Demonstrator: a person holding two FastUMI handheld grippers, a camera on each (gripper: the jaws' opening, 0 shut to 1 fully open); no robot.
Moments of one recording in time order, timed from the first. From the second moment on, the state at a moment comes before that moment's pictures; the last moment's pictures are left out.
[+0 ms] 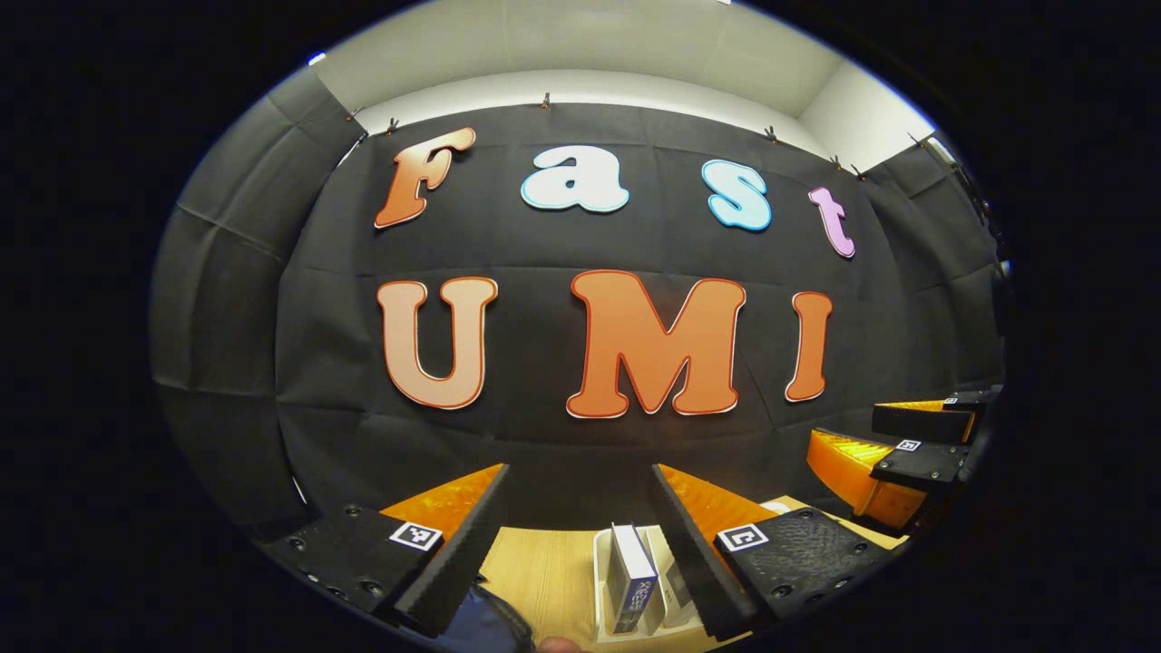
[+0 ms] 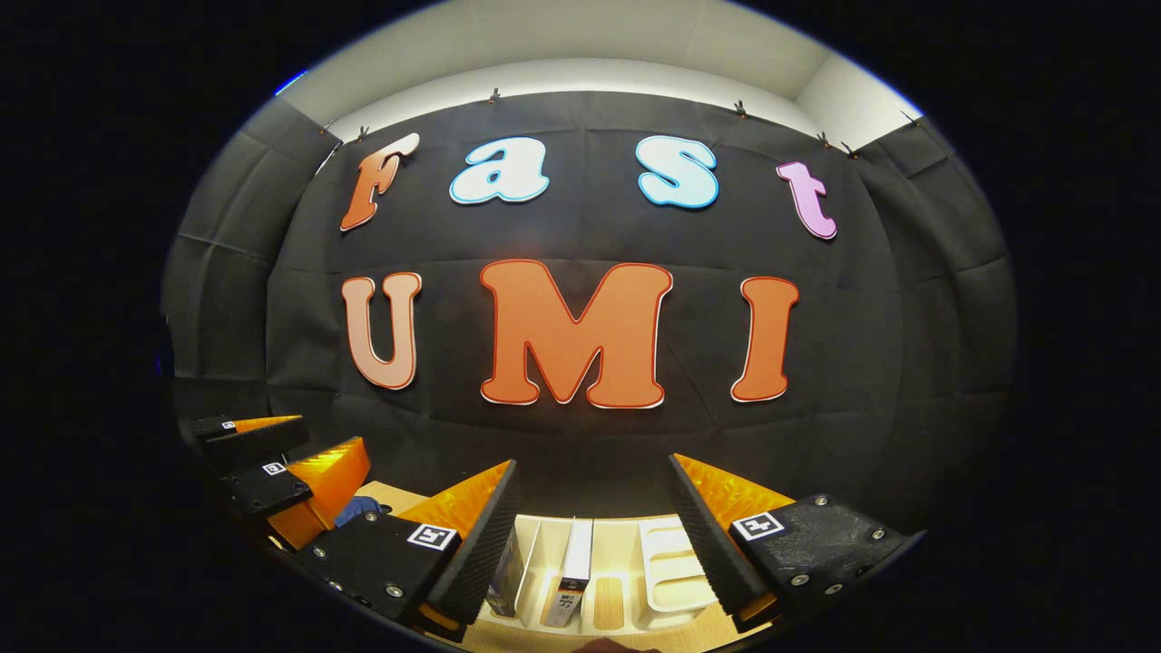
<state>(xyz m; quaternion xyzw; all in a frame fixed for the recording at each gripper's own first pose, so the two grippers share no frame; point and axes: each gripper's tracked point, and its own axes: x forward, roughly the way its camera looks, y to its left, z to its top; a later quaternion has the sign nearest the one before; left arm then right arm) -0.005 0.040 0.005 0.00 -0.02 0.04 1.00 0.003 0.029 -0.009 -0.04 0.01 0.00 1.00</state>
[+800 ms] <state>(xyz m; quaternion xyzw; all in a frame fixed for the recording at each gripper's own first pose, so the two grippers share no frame) -0.010 0.080 -0.047 0.03 0.06 0.07 1.00 0.009 0.024 -0.022 -0.04 0.02 0.01 1.00</state>
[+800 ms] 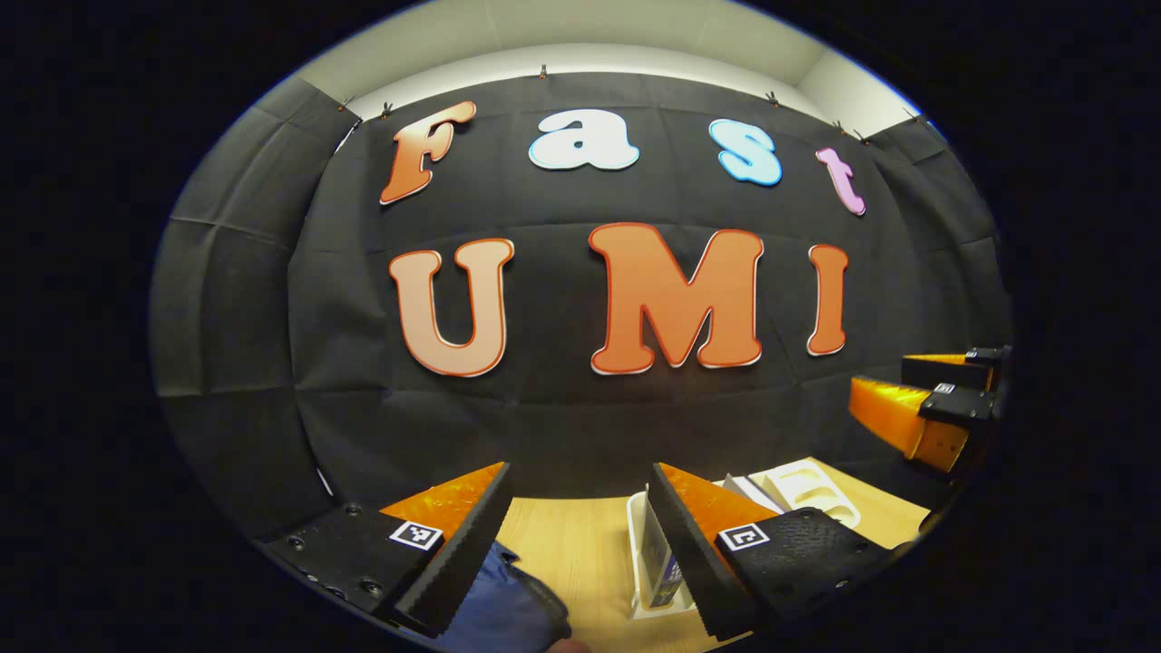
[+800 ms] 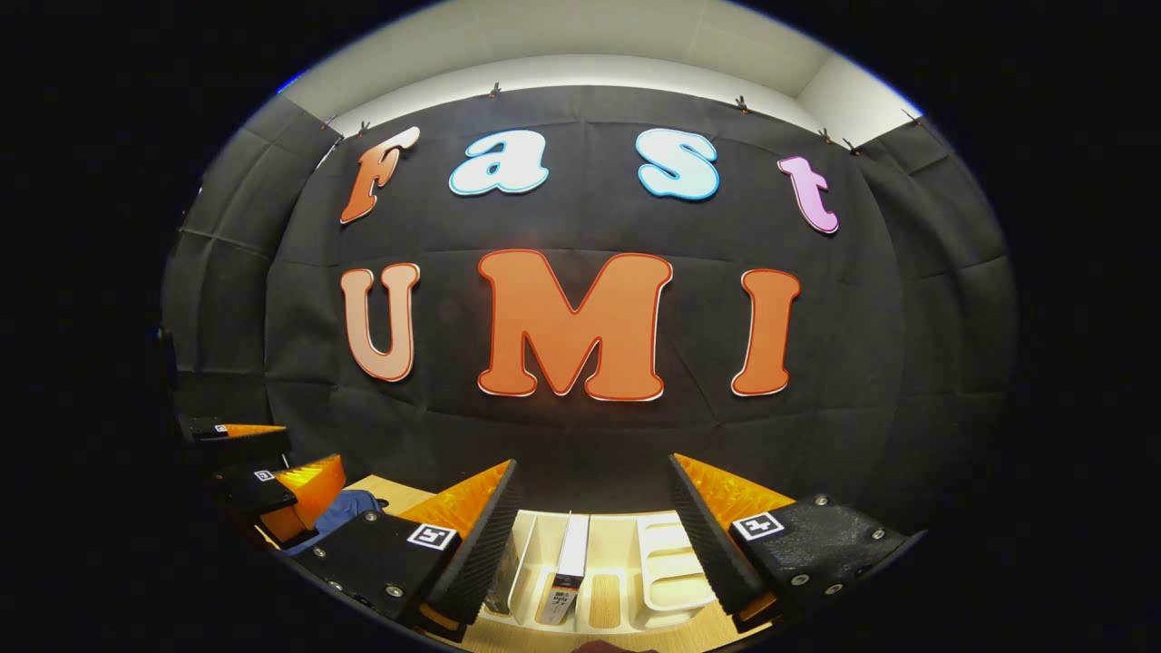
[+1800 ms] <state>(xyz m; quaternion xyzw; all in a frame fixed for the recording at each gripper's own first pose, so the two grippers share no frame) -0.068 0.147 -0.232 0.15 0.30 0.07 0.94 0.007 0.010 -0.047 -0.04 0.04 0.00 1.00</state>
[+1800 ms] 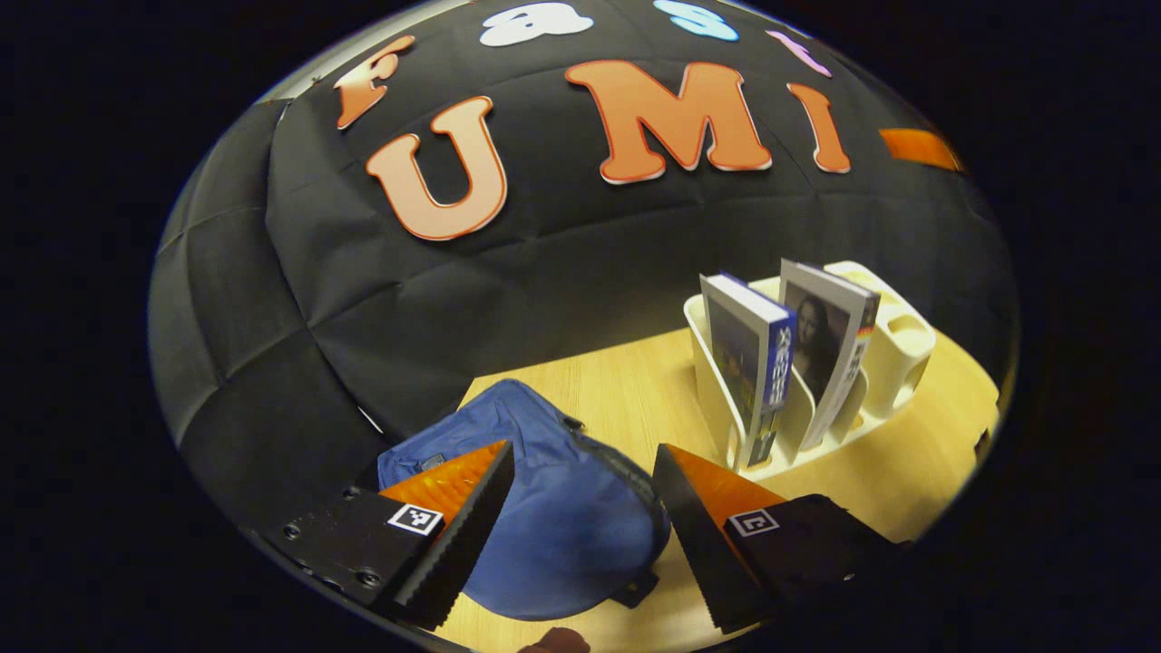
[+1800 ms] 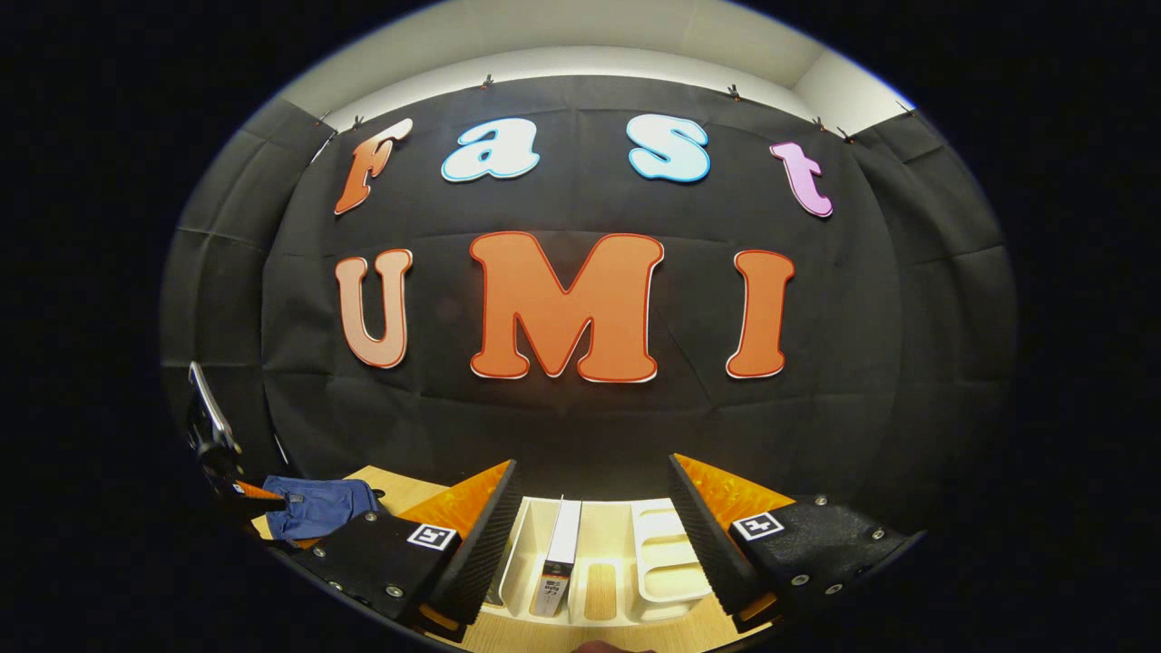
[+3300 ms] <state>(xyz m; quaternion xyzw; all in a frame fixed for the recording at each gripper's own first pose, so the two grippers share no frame) -0.116 0.164 -0.366 0.42 0.41 0.03 0.81 0.014 -0.005 -0.073 -0.09 0.07 -0.04 0.99</state>
